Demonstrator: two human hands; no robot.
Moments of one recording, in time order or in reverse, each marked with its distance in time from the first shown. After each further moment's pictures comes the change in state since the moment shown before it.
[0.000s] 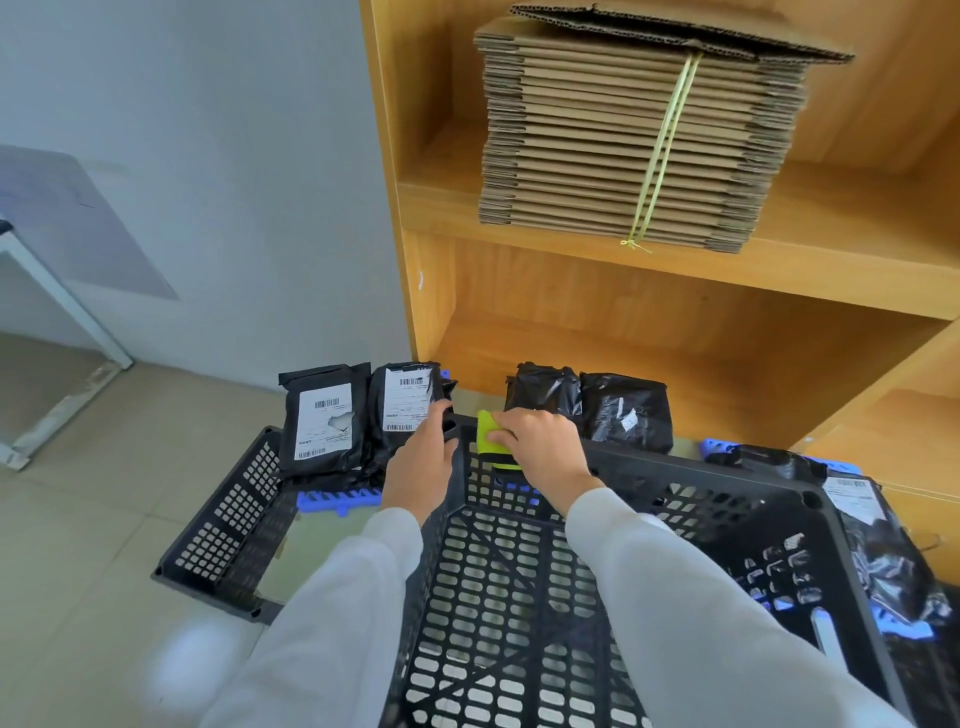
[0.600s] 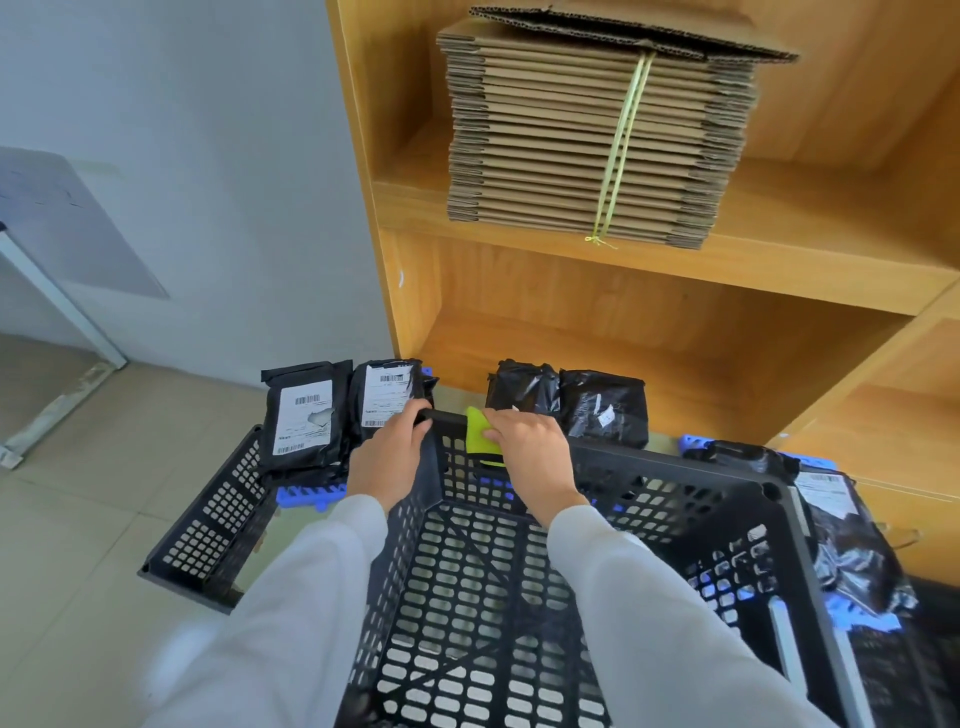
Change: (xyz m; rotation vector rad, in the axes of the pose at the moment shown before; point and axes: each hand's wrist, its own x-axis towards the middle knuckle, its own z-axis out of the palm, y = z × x) left_hand -0.005 0.007 -0.004 0.094 0.015 0.001; right_hand -0.026 0.030 0.019 0.014 0.266 -0.056
